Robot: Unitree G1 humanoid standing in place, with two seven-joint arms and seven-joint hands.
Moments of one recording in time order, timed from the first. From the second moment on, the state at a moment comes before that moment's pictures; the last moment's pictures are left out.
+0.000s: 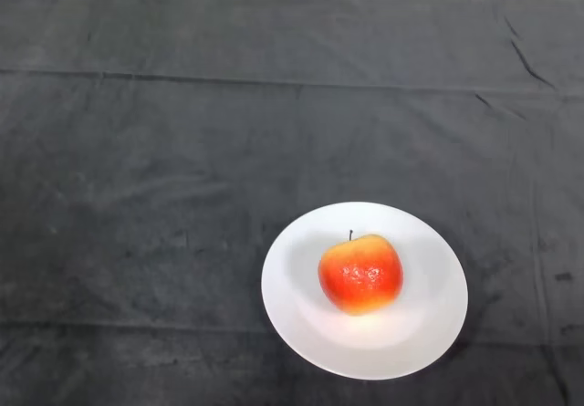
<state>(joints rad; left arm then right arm) 0.06 0.43 0.42 -0.47 0.02 0.16 0.61 -0.69 -0.57 -1.06 1.18 0.98 0.04 0.29</state>
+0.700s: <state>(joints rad) 0.06 0.43 0.42 -0.47 0.02 0.14 0.60 -0.69 -0.57 -1.06 1.18 0.98 0.04 0.29</state>
